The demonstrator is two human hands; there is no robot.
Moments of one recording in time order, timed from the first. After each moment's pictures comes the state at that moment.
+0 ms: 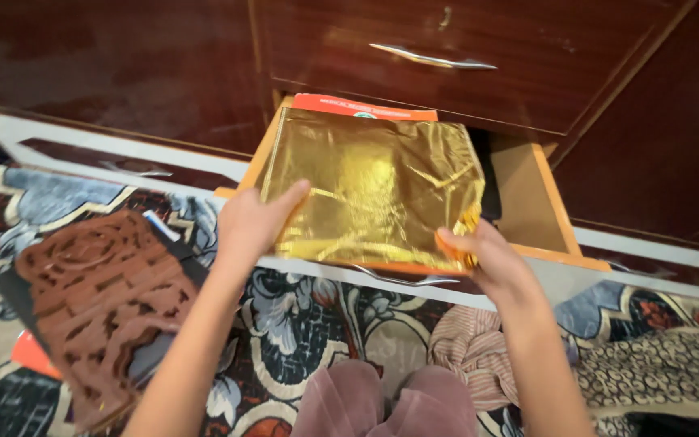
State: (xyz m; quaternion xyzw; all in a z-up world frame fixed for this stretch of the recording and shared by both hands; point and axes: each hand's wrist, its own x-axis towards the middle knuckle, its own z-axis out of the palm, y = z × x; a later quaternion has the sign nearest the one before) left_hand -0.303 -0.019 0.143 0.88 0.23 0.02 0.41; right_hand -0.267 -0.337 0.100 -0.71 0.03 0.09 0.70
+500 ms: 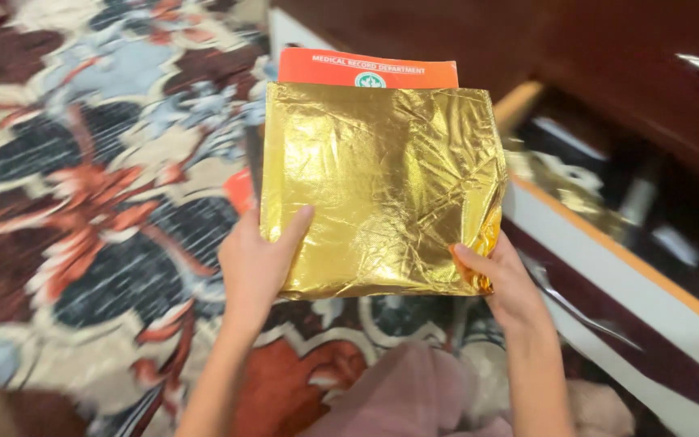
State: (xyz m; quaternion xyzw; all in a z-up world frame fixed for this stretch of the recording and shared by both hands) left_hand -0.567 0.070 0.057 0.72 0.51 0.24 0.42; right_hand -0.322 -0.151 -0.008 -0.66 -0.16 0.28 0.68
